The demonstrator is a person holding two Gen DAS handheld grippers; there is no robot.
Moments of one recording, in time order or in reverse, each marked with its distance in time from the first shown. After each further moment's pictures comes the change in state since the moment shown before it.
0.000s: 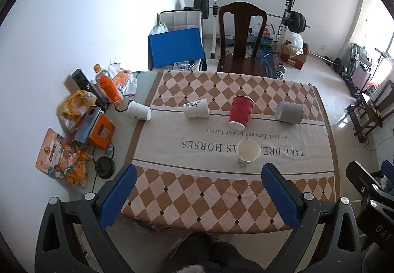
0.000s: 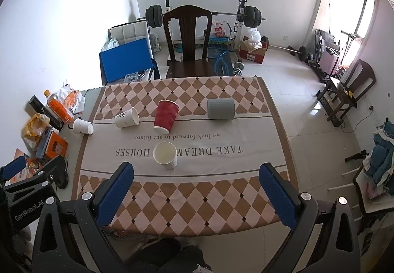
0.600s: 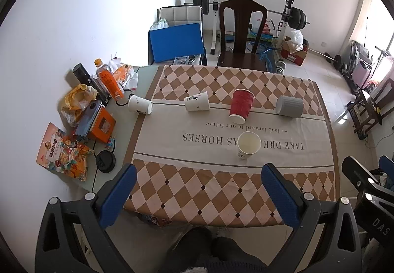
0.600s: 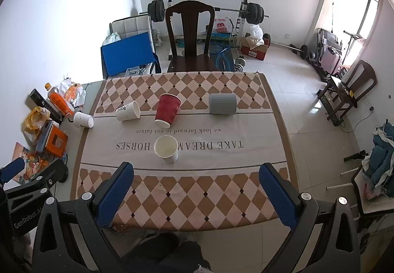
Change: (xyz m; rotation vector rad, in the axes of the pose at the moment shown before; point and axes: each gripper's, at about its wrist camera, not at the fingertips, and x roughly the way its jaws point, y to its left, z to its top) left arm -0.003 0.005 -0.009 0.001 0.026 -0.007; right arm -0.004 -0.004 -0.011 -0.015 0.027 0.003
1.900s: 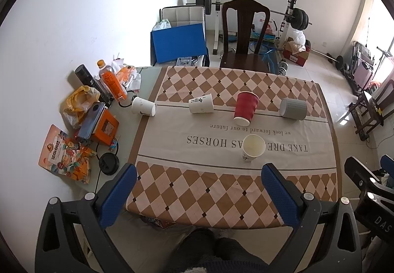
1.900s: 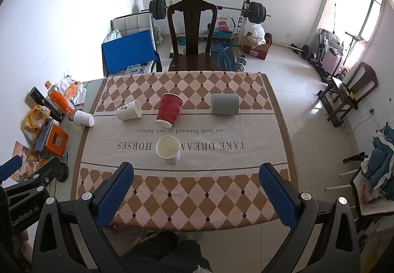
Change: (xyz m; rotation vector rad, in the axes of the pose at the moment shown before) left arm -0.002 0.012 0.004 0.015 -0.004 0.002; right arm 0.011 0.009 0.002 -0.006 0.012 -0.001
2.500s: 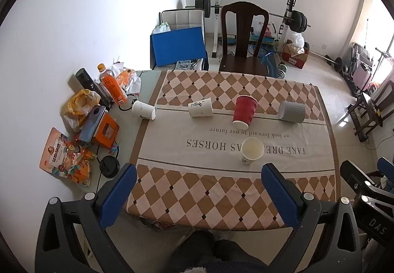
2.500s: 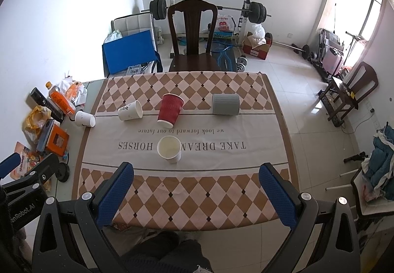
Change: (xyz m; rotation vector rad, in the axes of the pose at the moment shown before) left arm -0.005 0.004 0.011 -0.001 -0.011 -0.005; right arm 0.001 0.004 0.002 -0.003 0.004 0.002
